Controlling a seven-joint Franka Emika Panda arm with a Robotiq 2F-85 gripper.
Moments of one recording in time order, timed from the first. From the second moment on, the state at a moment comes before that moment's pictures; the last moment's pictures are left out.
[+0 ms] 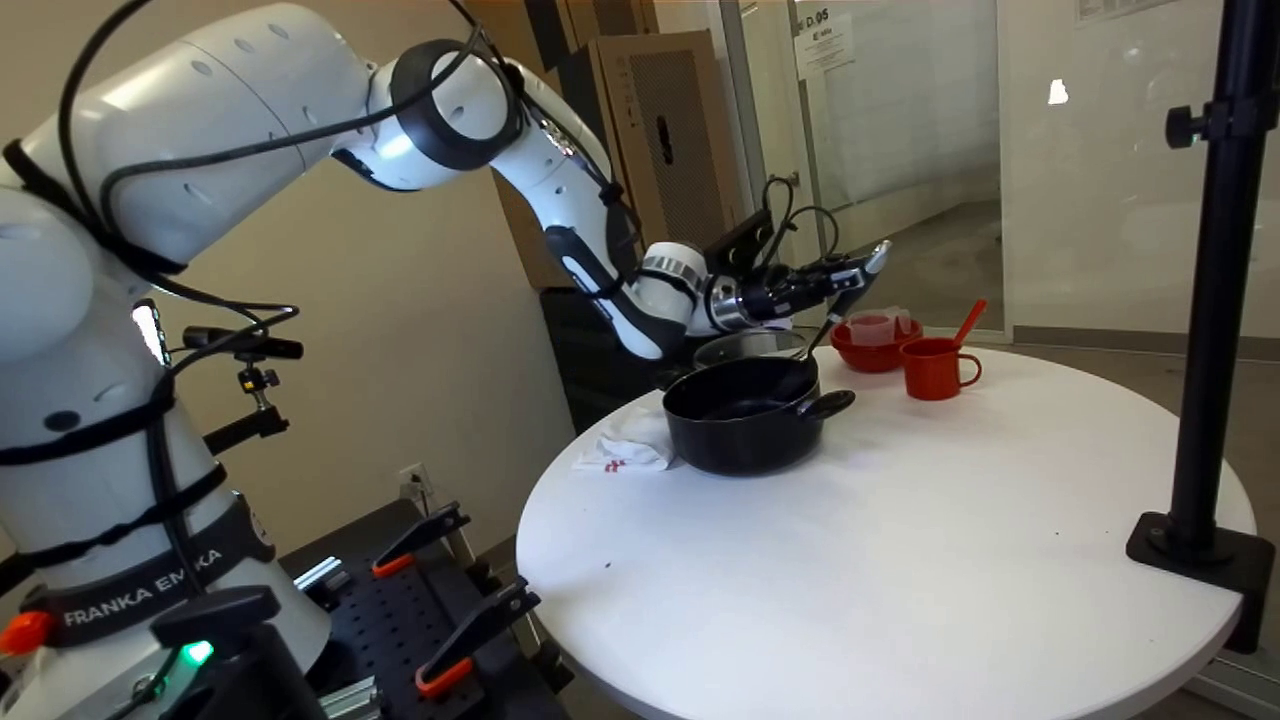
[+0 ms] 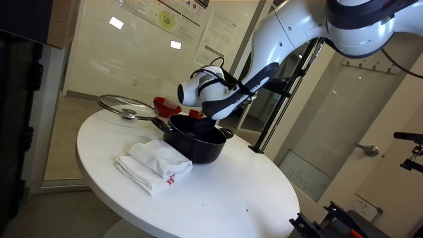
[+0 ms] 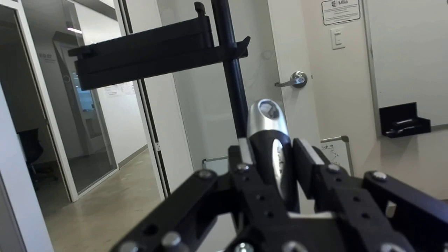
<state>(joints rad) 0.17 1.11 0.01 -1.32 -1.61 1.33 -0.50</state>
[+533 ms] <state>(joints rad) 0.23 1.14 0.03 -1.27 -1.60 1.33 -0.49</state>
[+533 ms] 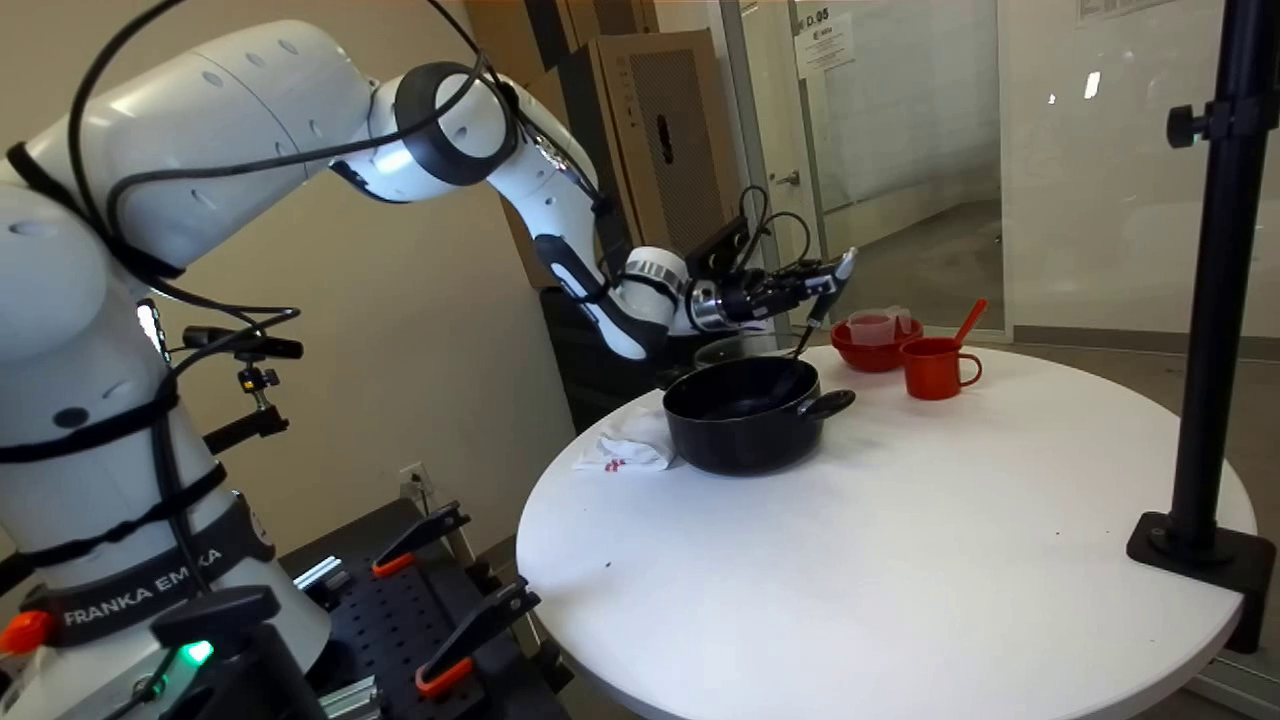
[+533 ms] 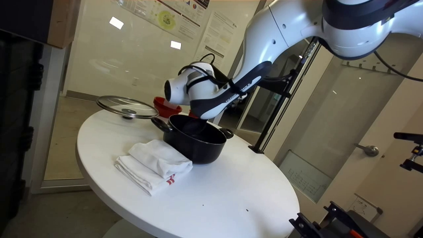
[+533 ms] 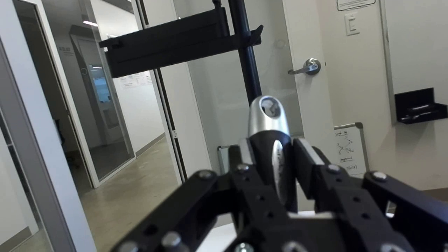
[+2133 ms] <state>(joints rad) 0.34 1.05 0.01 -1.46 -1.67 1.26 -0.41</state>
